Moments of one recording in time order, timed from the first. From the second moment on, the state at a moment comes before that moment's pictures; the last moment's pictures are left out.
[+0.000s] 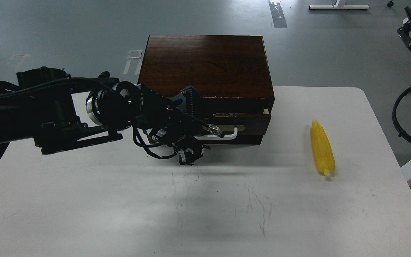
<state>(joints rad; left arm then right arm) -1.38 0.40 0.04 -1.43 2.18 -0.49 -0.38 0.91 -0.61 0.82 0.52 0.24 0.49 0.20</state>
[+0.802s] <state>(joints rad) -1.39 0.44 0.04 -1.52 2.18 -0.49 -0.38 0.91 -0.61 0.82 0.52 0.24 0.49 0.19</state>
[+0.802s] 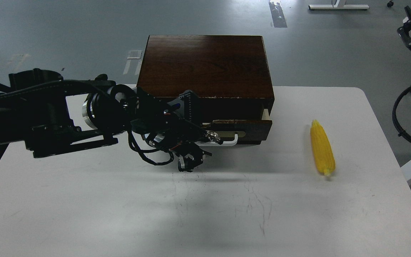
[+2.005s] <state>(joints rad) -1.39 0.52 -0.04 -1.63 2.11 -0.49 -0.38 0.90 -0.64 0.78 0.53 0.23 0.49 0.19</state>
